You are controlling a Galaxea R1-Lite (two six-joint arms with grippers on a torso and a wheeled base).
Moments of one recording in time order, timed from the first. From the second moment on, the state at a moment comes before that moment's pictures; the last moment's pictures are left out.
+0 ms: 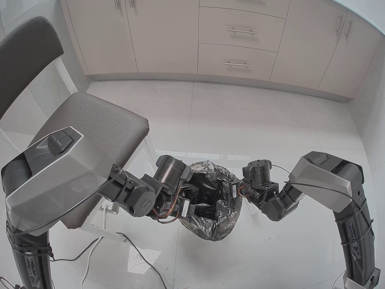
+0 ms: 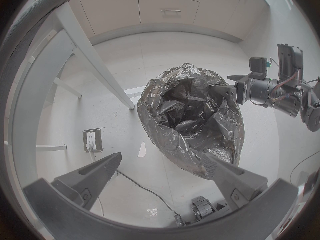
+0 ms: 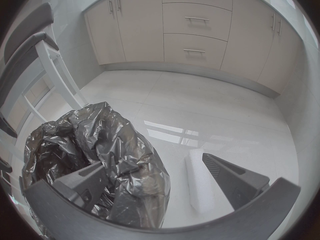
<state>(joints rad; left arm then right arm) -0.63 2.26 -1.20 -0.10 0.21 -0.26 0.44 2.57 -1.21 -0.93 -0.25 0.04</state>
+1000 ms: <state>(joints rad) -0.88 2.35 -1.28 -0.13 0.05 -0.55 0.42 2.30 -0.90 -1.14 -0.18 0.14</state>
